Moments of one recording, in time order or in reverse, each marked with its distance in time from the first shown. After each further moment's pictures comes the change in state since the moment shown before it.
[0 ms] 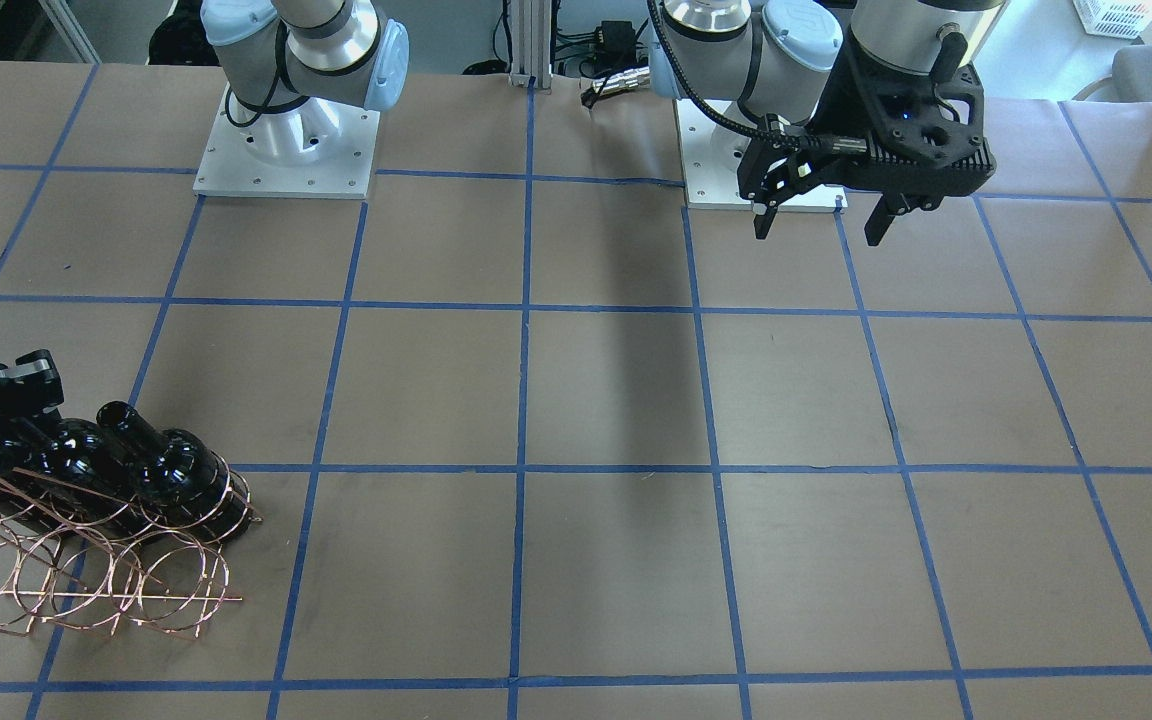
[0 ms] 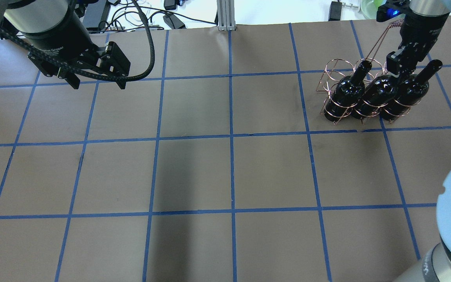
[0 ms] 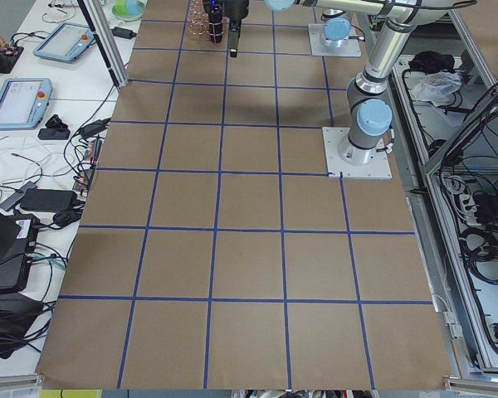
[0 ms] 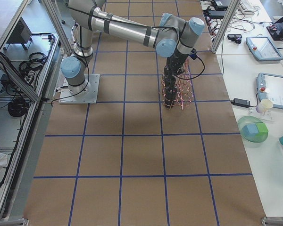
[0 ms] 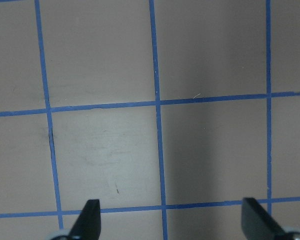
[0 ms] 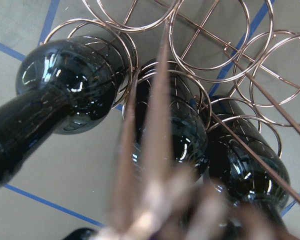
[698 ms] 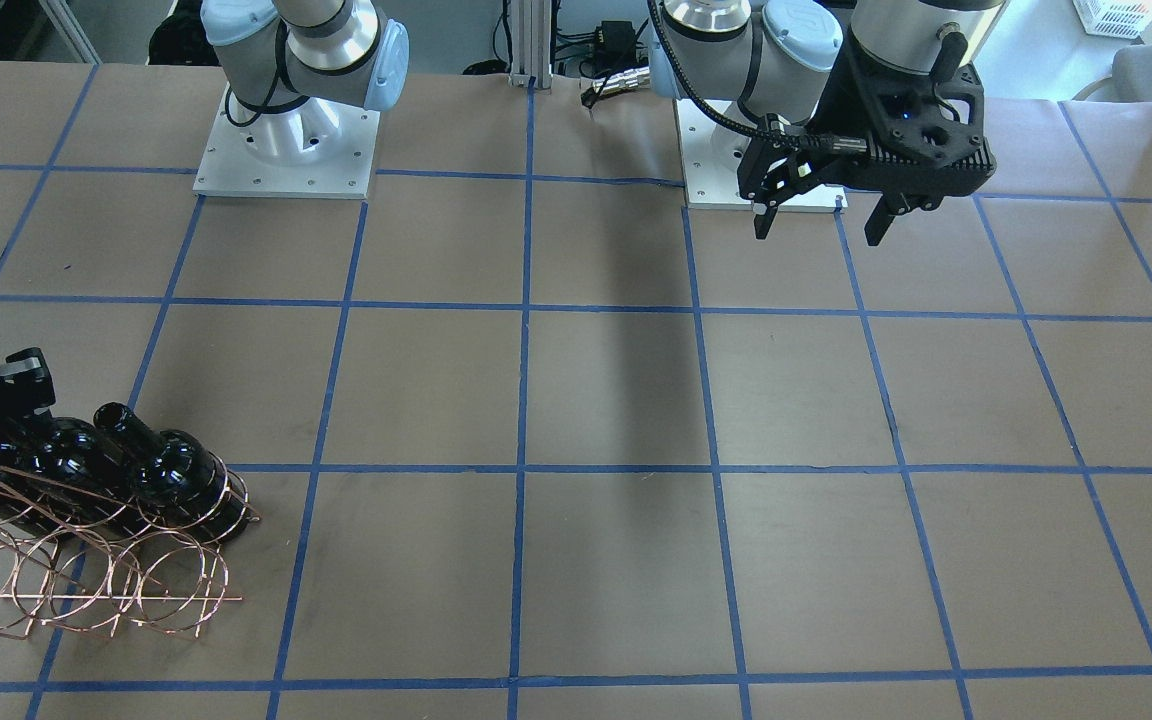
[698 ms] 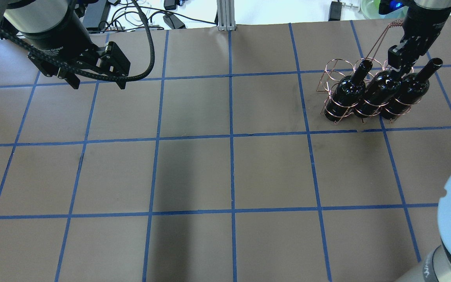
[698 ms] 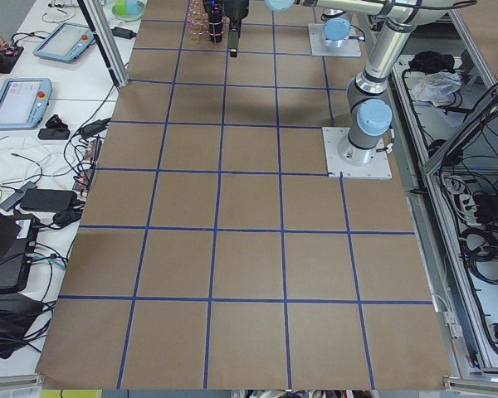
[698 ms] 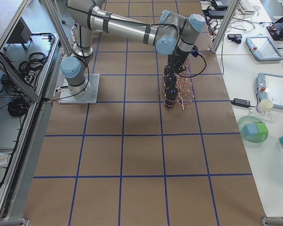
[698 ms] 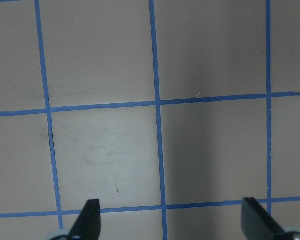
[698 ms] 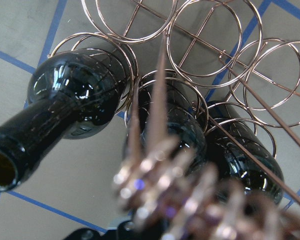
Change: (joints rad) left arm 0.000 0.000 0.000 0.000 0.000 0.000; right arm 0.000 0.000 -0.017 -0.002 0.016 0.004
